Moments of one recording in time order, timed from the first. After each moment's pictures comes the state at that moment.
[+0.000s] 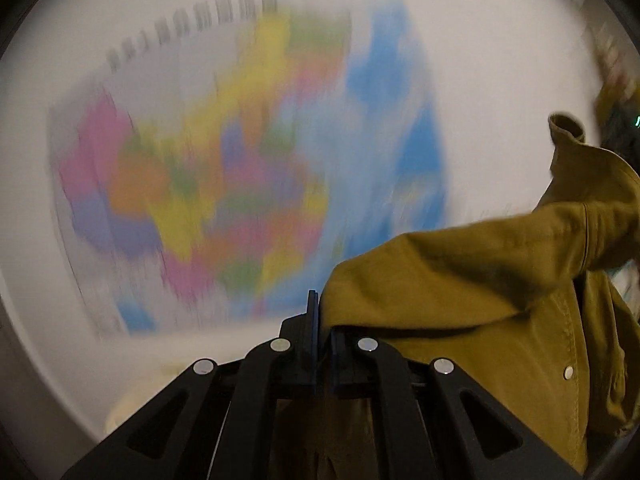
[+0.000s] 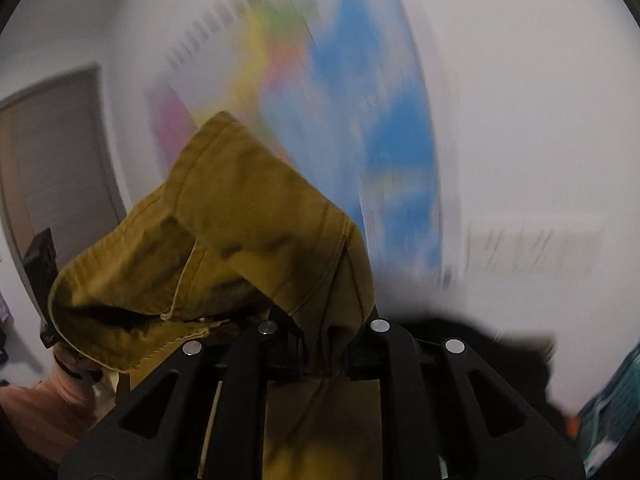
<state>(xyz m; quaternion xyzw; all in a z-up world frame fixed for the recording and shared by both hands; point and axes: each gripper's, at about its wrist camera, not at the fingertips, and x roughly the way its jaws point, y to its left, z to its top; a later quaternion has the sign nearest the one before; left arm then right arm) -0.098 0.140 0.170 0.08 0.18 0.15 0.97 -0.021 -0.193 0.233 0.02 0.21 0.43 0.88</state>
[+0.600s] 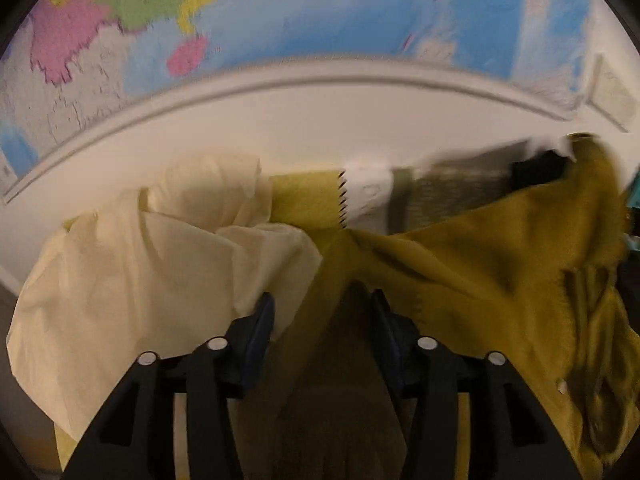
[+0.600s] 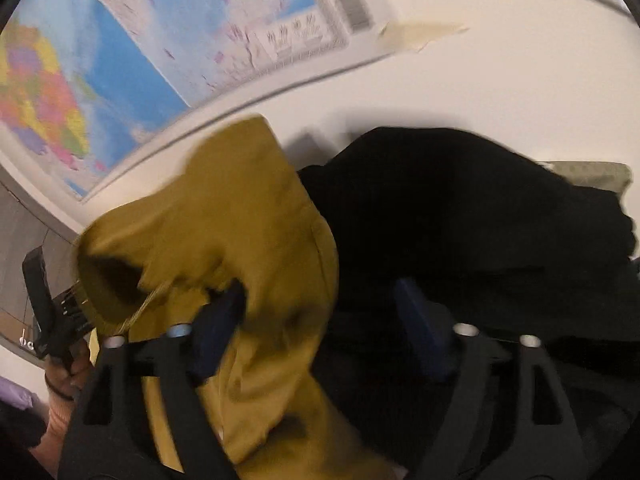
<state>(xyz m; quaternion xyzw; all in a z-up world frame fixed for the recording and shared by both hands) 0.038 0.256 0.006 -0.04 0.43 0.12 0.89 0.154 -0.142 0.047 0.06 0.46 0.33 0.82</state>
